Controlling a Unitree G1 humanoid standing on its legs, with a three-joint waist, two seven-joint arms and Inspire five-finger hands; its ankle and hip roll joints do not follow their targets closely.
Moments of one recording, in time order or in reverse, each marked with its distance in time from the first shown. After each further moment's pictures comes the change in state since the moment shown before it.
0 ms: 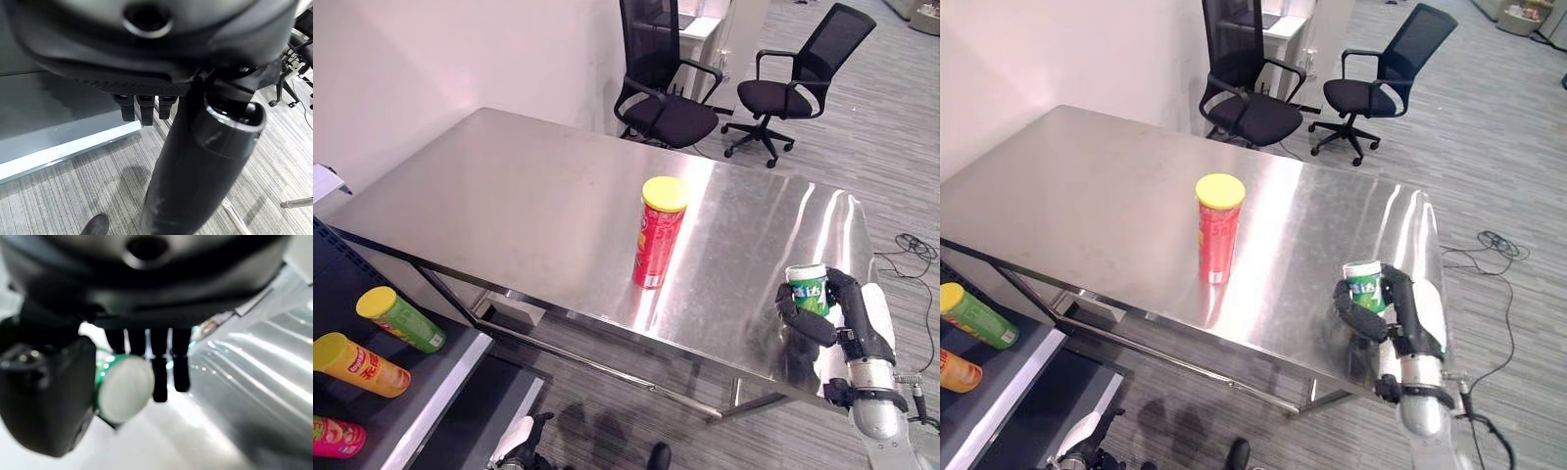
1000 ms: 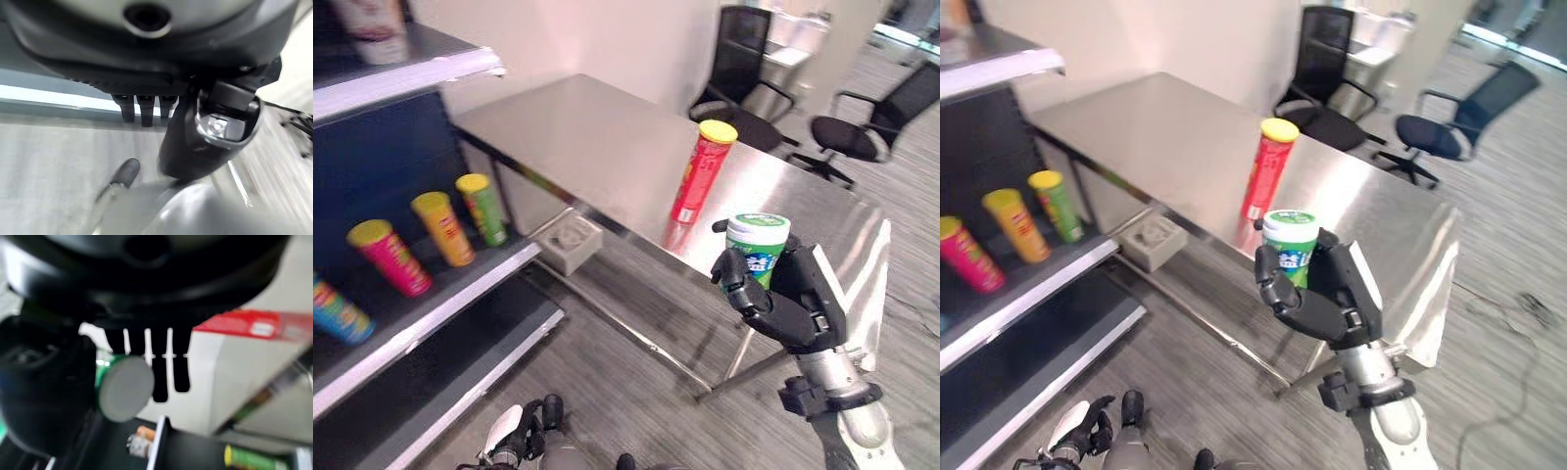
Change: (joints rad) left arm -0.133 0.026 0.020 0.082 -0.079 -0.004 0.017; right arm 0.018 0.019 0.296 -0.343 0.614 -0.127 0.386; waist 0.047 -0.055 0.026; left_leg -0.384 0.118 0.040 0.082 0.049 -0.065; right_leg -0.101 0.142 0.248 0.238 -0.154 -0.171
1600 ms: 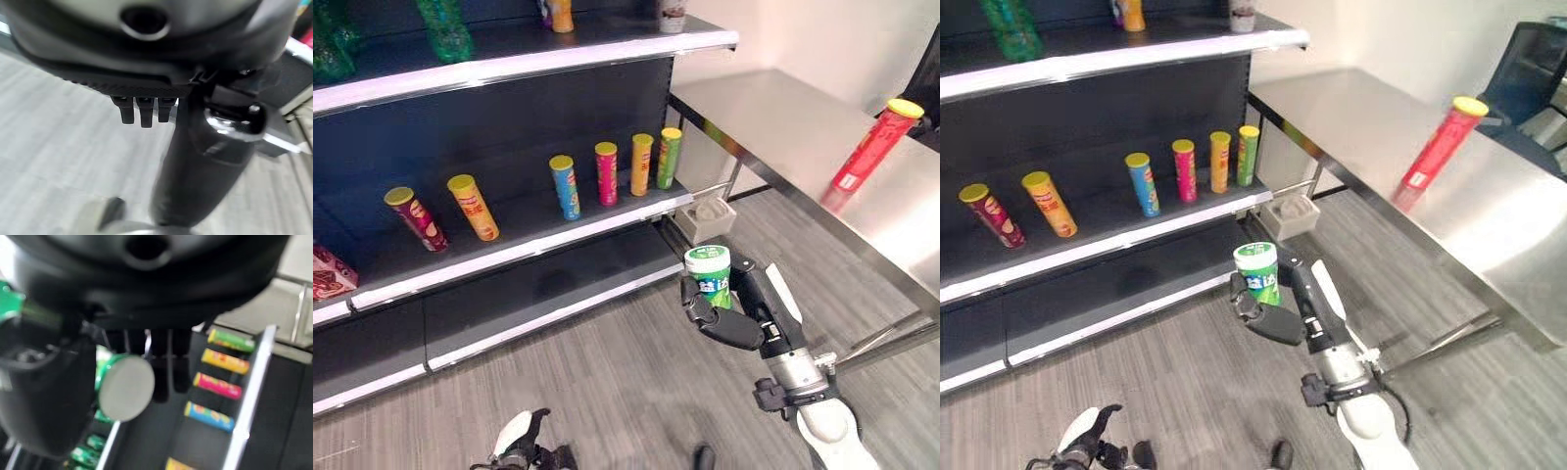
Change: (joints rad) left arm 0.028 -0.043 -0.047 0.079 0.021 0.020 0.030; right arm -0.003 0.006 0.109 0.076 -0.389 0.032 -0.171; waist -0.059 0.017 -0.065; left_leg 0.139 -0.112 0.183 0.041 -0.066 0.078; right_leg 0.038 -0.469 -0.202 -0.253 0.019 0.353
